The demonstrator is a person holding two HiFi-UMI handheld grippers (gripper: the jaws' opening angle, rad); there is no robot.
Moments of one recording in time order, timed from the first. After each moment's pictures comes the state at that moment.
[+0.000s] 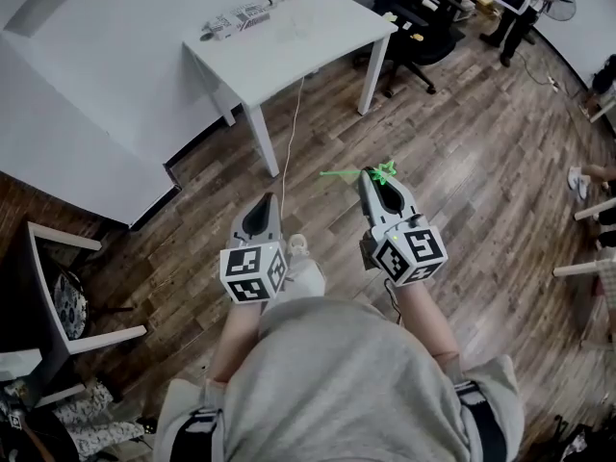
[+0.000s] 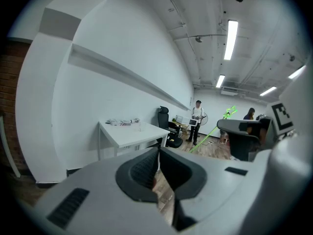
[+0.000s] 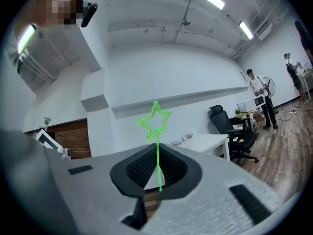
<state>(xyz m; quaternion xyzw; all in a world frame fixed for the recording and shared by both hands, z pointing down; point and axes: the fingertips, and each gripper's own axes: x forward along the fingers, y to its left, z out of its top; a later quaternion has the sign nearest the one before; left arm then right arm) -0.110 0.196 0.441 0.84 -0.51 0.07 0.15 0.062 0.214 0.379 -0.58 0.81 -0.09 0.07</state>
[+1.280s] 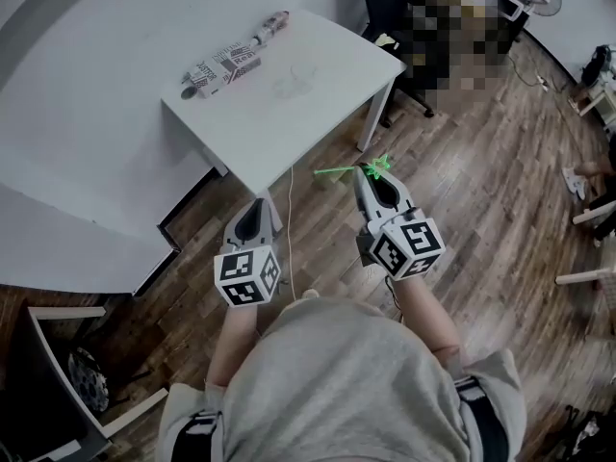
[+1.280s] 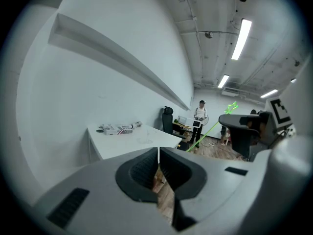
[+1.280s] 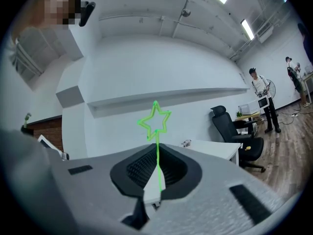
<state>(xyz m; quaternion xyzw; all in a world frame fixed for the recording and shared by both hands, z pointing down) -0.125 -0.113 0.441 0.86 -0.49 0.07 0.16 0.056 -0.087 0.363 -0.61 0.79 -0.09 0.07</state>
